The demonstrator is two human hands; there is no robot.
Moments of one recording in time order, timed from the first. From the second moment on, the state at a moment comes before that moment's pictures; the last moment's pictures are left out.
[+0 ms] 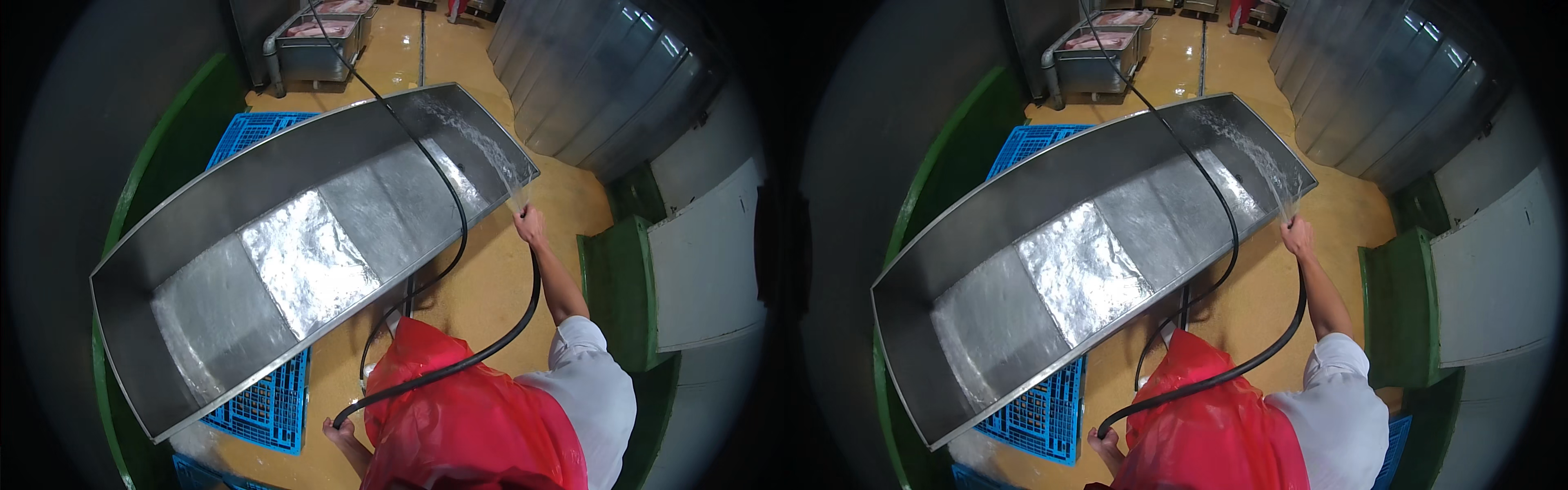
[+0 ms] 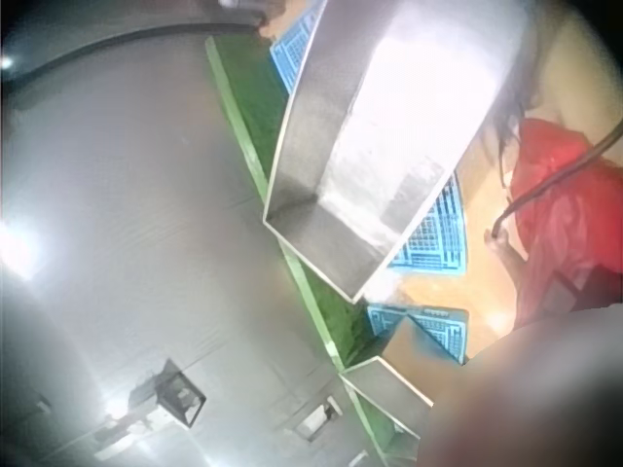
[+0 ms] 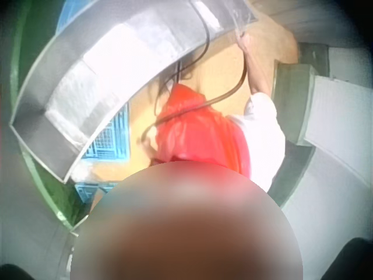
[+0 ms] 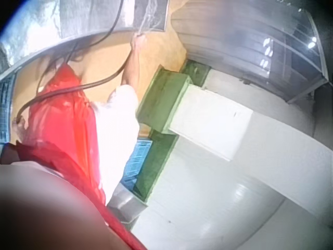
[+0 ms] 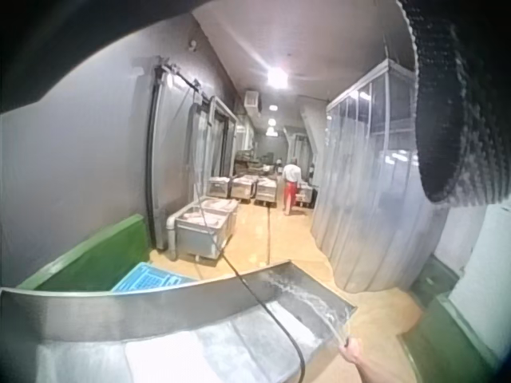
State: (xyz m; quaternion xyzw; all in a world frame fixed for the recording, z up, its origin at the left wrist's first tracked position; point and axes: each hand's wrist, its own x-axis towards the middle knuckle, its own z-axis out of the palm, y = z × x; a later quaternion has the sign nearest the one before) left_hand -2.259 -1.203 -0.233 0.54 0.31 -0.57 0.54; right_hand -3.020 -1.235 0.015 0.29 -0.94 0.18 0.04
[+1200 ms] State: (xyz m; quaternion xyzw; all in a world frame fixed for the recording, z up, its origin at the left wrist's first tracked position) left_hand -2.265 -1.291 -0.214 0.60 0.27 -0.49 0.58; right_hand -3.112 -1.317 -0.056 0.22 -0.94 0.28 -0.02
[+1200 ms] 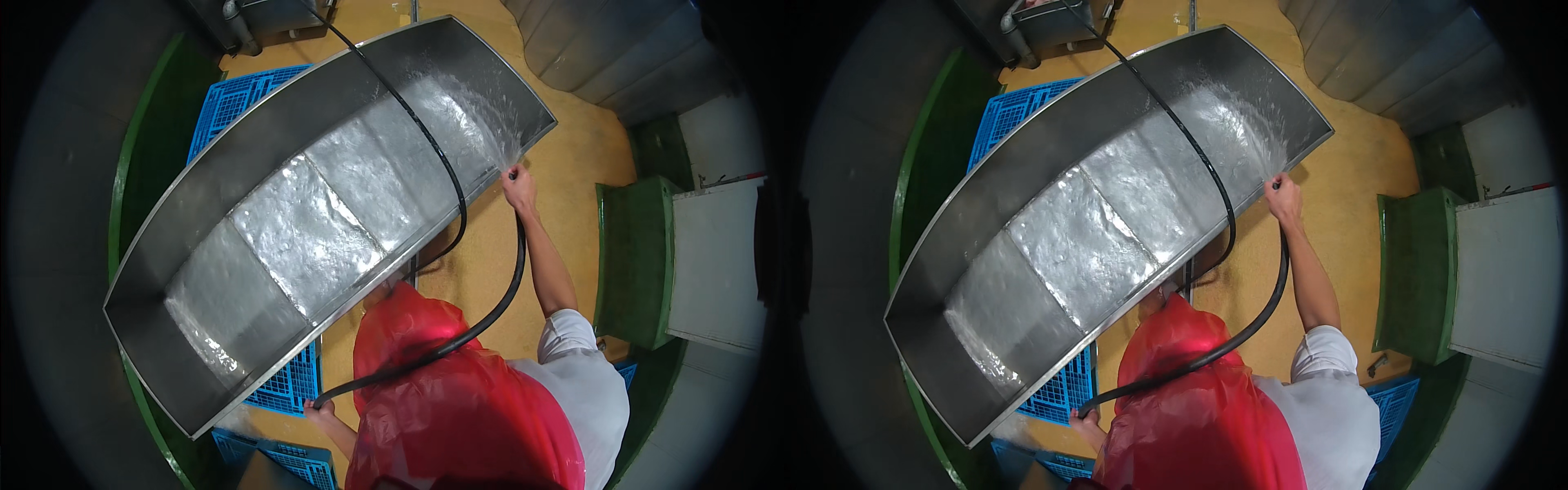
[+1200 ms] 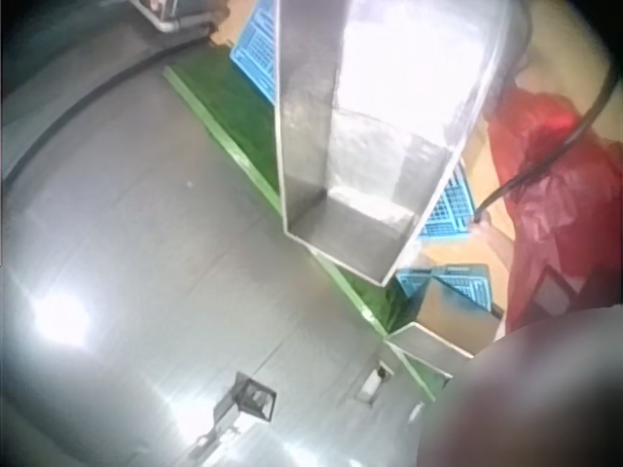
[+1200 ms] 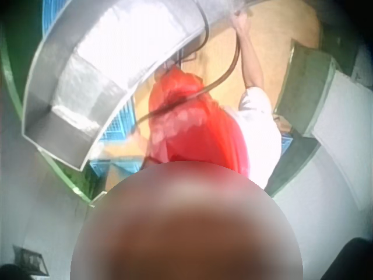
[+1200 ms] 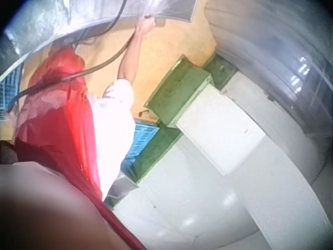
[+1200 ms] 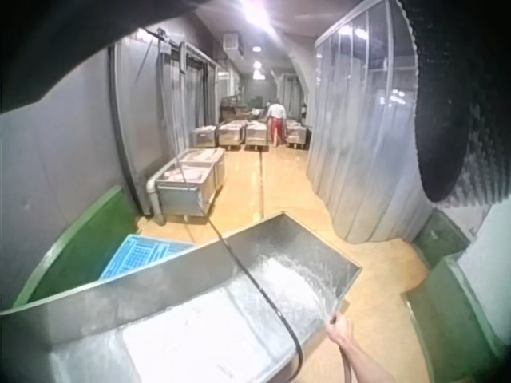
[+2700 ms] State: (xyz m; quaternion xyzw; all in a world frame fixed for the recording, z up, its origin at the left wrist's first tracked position) left_hand -2.249 -1.179 -0.163 0.35 0.48 -0.24 0.77; right_hand -2.505 -1.670 -0.084 0.74 -0.48 0.07 -0.48
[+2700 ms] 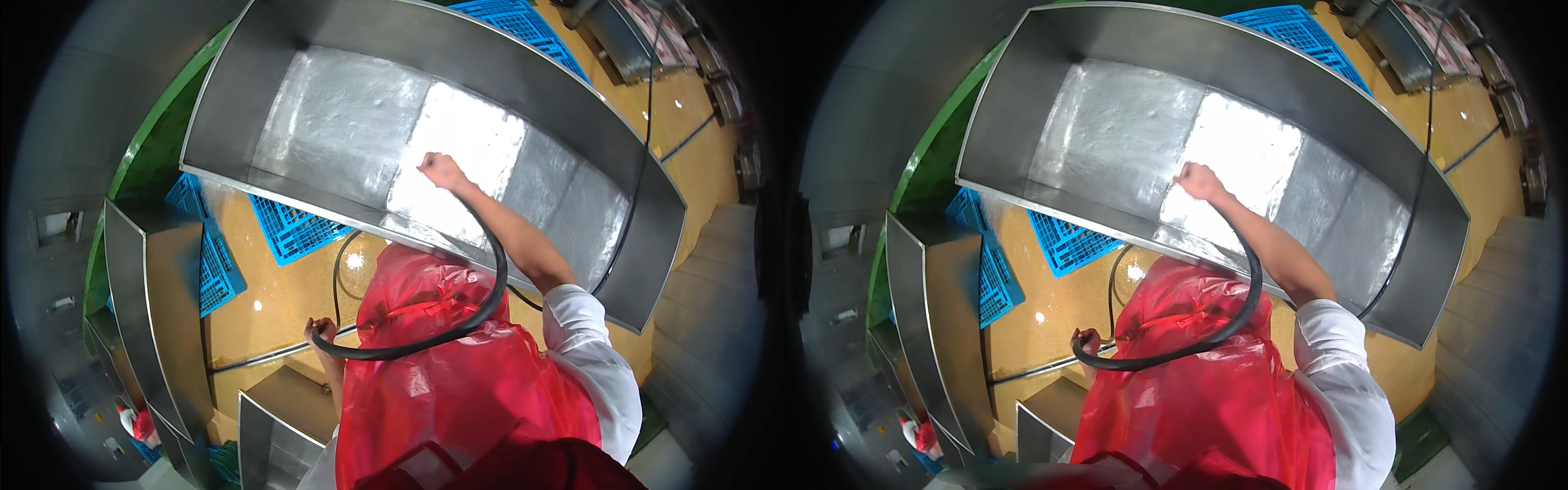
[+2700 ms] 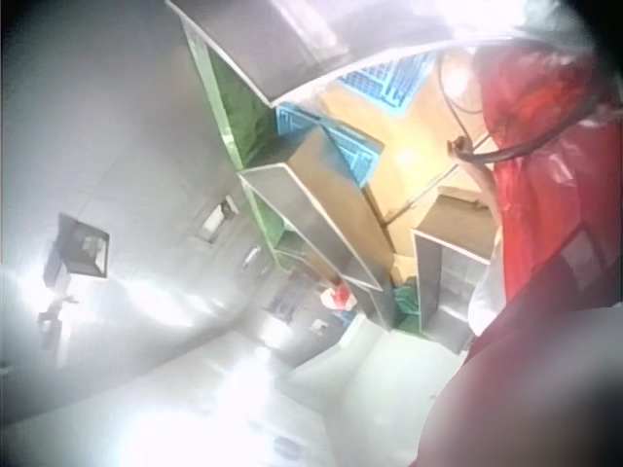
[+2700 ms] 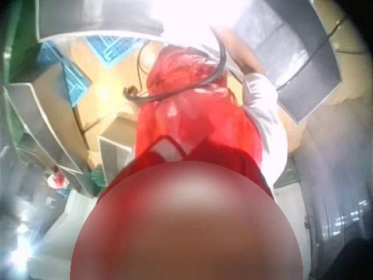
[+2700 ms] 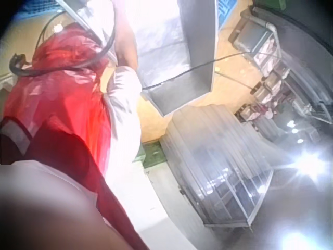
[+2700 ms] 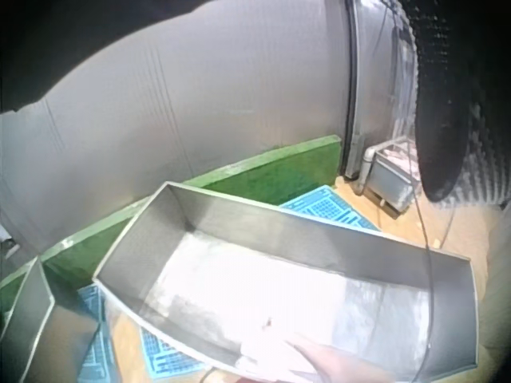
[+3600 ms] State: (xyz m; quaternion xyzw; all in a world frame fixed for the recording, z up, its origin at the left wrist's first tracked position) left_hand -2.107 -1.210 -0.234 0.51 0.38 -0.46 0.62; right_hand -2.595 -1.635 -0.161 0.69 -0.66 -0.06 -0.31
